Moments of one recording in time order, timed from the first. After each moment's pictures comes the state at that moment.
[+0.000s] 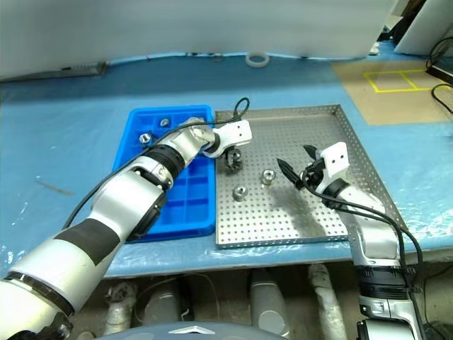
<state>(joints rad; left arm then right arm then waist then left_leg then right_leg) -1.36 0.02 -0.34 1.36 0.39 0.07 -0.80 -0.22 -0.48 -0.14 -0.08 0.33 0.27 0.59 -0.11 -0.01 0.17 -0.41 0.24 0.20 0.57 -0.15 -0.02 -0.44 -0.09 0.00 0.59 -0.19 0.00</state>
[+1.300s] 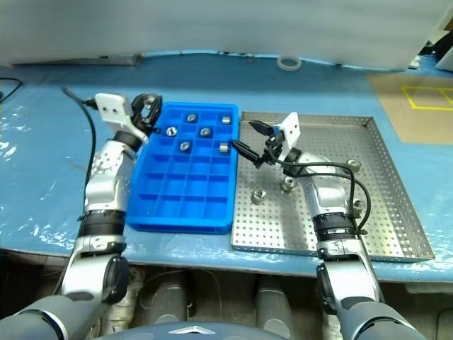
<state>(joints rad) -0.57 0.18 0.25 0.20 -0.15 0.09 -0.30 -0.61 -0.30 -0.02 0.31 0.35 0.13 0.90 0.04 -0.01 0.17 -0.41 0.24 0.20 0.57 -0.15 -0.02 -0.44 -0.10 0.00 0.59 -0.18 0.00</state>
